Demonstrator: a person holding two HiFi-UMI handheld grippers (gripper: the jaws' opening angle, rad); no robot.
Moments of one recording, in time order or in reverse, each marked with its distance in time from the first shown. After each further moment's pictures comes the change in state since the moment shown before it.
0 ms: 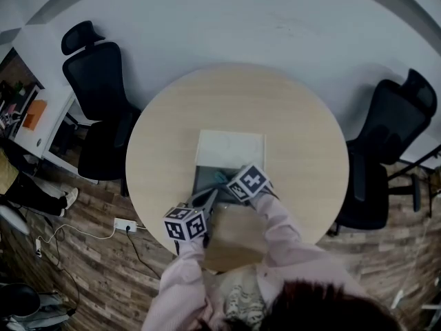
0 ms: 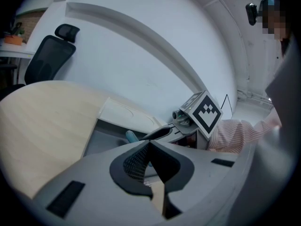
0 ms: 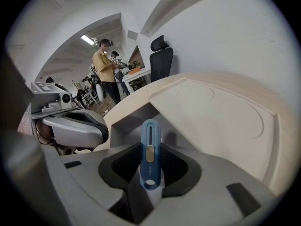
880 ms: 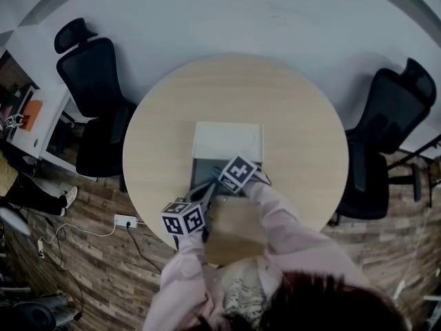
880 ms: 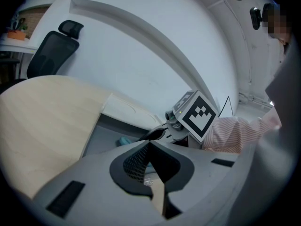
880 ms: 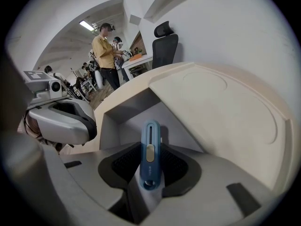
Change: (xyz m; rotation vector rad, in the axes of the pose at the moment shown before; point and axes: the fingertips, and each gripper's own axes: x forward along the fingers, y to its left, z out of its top) left arm -0.001 0.006 -0.008 -0.044 0.010 0.002; right arm 0.022 -0.002 -0.012 -0.068 0.146 -0.031
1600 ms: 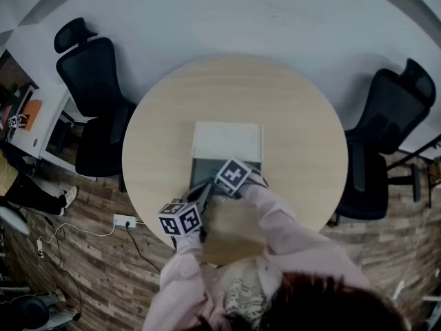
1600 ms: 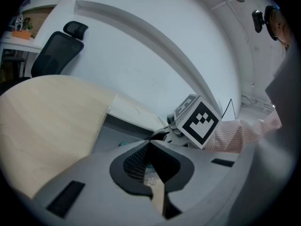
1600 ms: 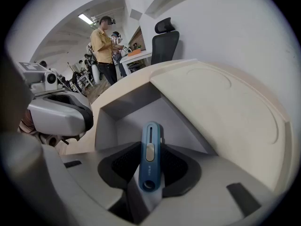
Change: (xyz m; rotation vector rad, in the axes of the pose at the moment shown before) left arm -0.005 0.008 0.000 -0.027 -0.019 0.020; right arm 0.009 0.000 -0.002 -0.031 0.024 -0.057
